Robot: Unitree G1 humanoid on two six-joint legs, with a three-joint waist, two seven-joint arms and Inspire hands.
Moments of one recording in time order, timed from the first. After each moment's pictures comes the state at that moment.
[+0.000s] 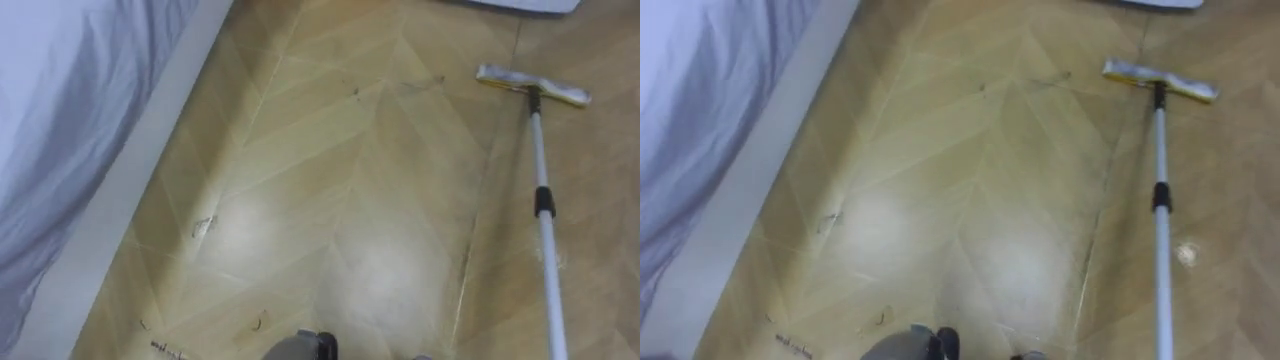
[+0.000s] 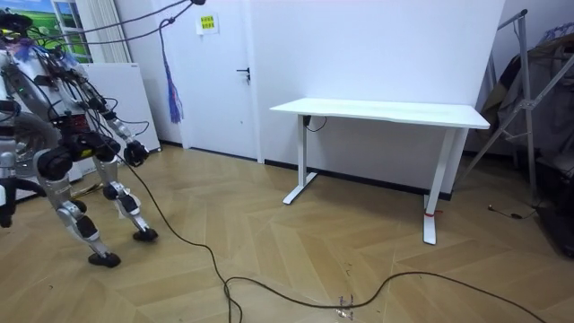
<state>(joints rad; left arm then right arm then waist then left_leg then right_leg) 0.08 0.24 -0.14 0.98 -0.04 0.17 0.10 -0.11 -0.38 0.29 1.48 0.39 0.19 0.04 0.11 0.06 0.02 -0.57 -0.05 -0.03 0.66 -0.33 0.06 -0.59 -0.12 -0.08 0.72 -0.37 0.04</state>
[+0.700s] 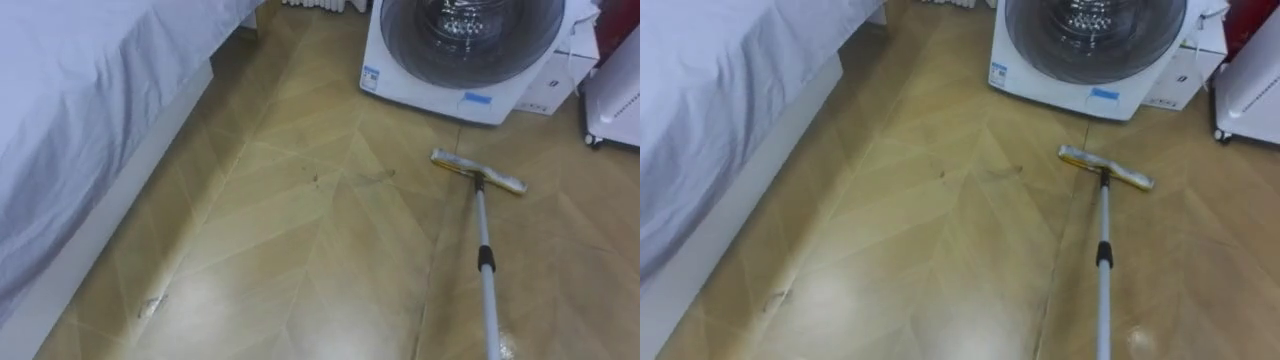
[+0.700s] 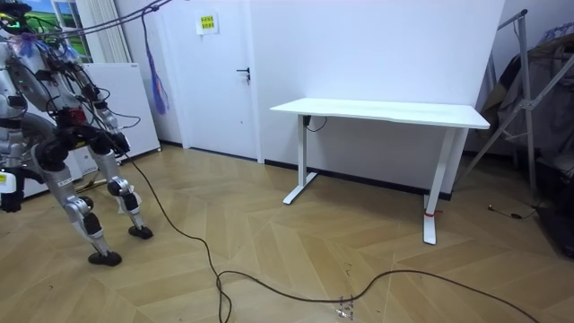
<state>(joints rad) 0.17 0.22 0.03 0.99 -0.08 0.17 0.13 -0.01 -0.29 0.20 1.39 0.45 0.23 0.14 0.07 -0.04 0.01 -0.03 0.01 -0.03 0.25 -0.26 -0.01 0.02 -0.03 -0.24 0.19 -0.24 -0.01</state>
